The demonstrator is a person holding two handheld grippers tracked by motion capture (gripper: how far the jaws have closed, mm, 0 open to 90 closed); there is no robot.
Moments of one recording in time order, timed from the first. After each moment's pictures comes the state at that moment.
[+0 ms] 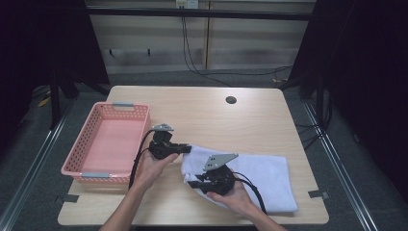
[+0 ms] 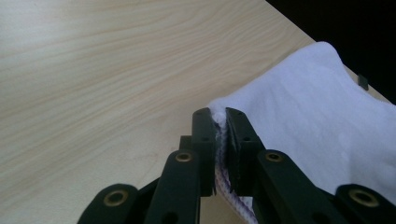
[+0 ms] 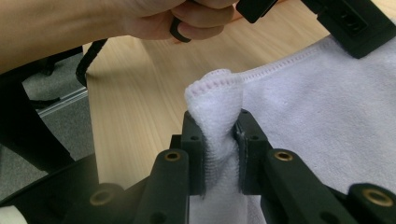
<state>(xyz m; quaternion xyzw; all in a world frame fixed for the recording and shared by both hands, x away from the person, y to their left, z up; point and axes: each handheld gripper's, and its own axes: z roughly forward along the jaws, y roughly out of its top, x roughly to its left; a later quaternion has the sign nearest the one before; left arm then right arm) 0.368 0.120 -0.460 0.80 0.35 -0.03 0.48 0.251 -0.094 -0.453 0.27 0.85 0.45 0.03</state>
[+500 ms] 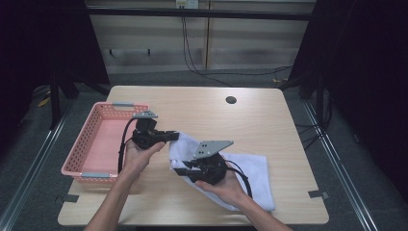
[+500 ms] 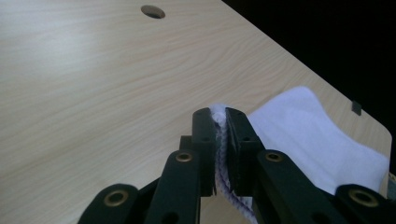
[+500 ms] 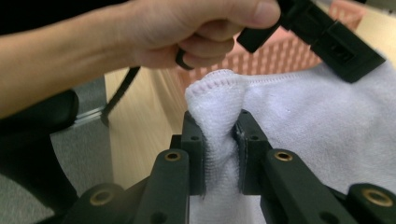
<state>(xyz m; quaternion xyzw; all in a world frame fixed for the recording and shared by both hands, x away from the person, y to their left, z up) 0.368 0.156 -0.397 0.79 0.36 0.01 0.49 0.258 -0.068 -0.393 0.23 0.83 0.51 0.05</state>
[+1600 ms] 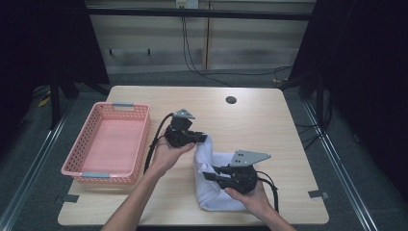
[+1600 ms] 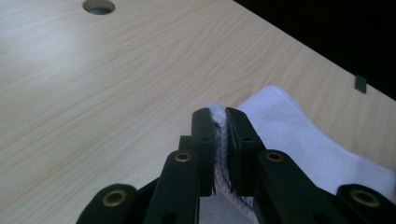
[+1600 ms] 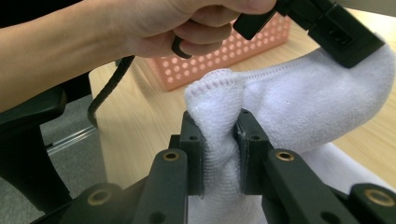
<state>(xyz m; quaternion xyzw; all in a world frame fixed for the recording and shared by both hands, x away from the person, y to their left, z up) 0.367 0.051 -0.406 0.85 0.30 0.02 0.43 0.231 -0.147 -0.422 0.29 0.79 0.53 0.07</state>
